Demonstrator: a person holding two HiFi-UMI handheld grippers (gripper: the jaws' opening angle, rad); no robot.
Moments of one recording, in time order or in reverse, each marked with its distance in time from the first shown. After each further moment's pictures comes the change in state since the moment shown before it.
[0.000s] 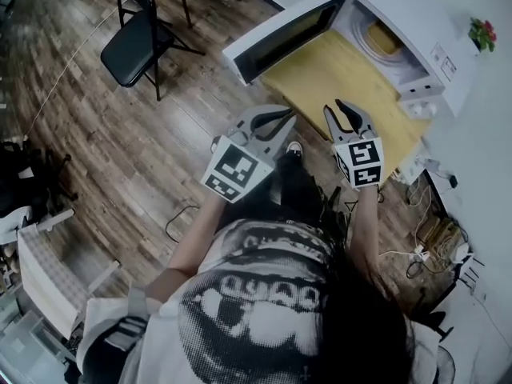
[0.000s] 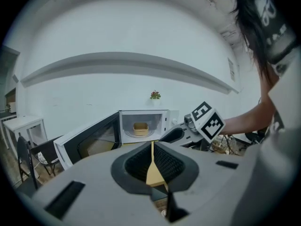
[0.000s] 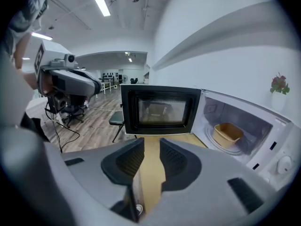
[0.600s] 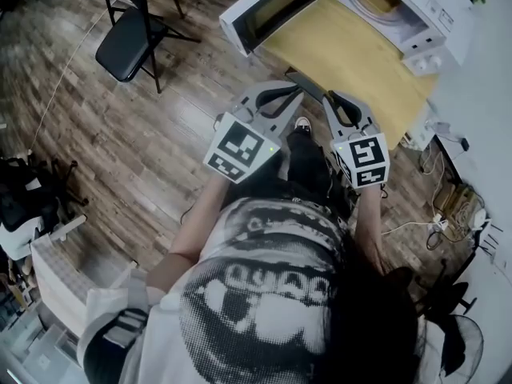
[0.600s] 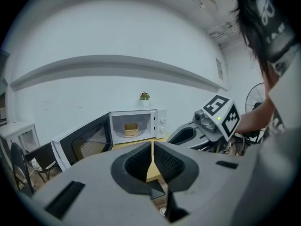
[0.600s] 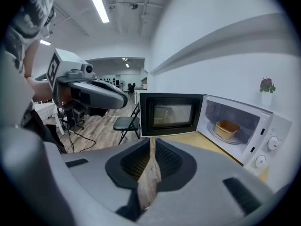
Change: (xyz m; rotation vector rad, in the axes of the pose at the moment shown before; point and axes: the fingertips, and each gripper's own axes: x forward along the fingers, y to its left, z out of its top) left arm -0.029 -0.038 -0.011 0.066 -0.014 -0.100; right arm -0.055 0.081 -0.001 0.052 -0.063 -0.030
